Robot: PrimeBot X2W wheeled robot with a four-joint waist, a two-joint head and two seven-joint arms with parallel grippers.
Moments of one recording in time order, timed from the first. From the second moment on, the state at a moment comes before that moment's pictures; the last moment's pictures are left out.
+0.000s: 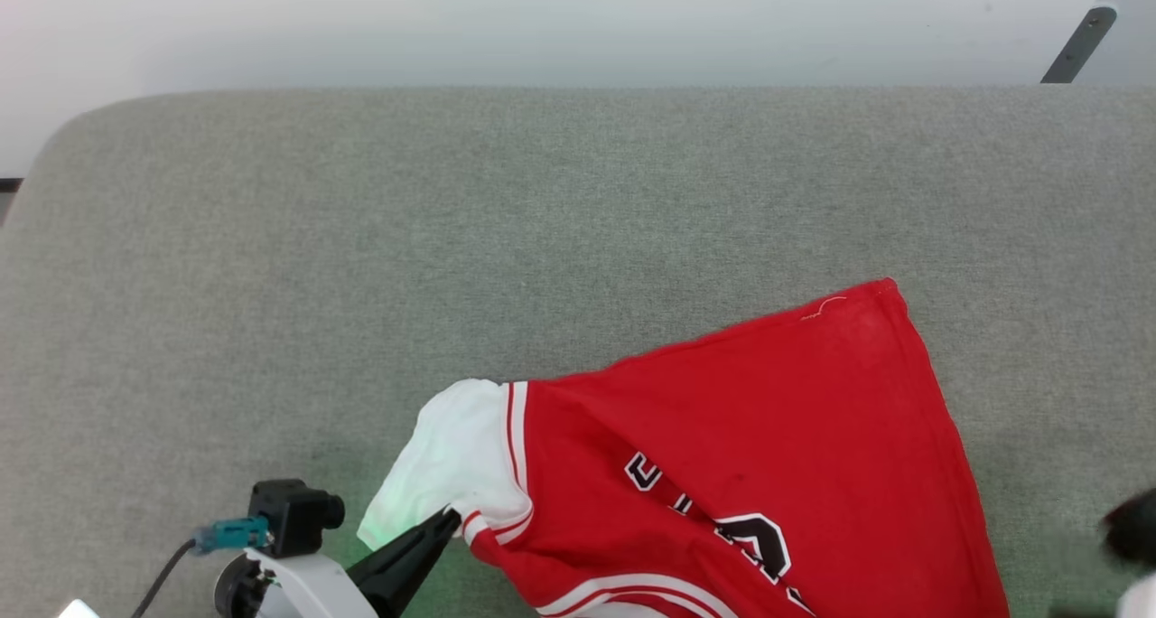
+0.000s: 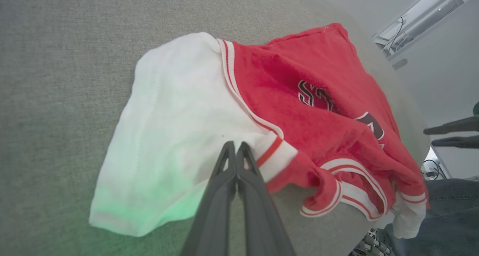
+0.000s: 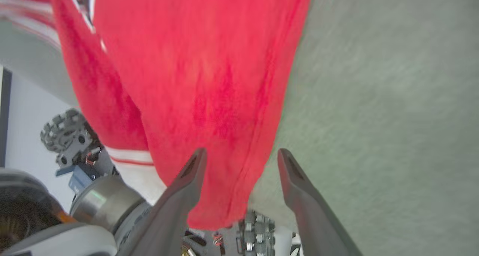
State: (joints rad) left arm -0.42 0.79 -1.09 0.12 -1.25 -0.05 -0.26; right arm 0.18 -0.75 0.16 -0.30 0.87 0.13 0.89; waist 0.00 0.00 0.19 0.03
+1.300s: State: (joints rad) left arm -0.61 0.68 -1.06 0.24 -1.19 -0.12 -0.24; right arm -0.85 -0.69 0.68 0.49 0.84 0.13 0.52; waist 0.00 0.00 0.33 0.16
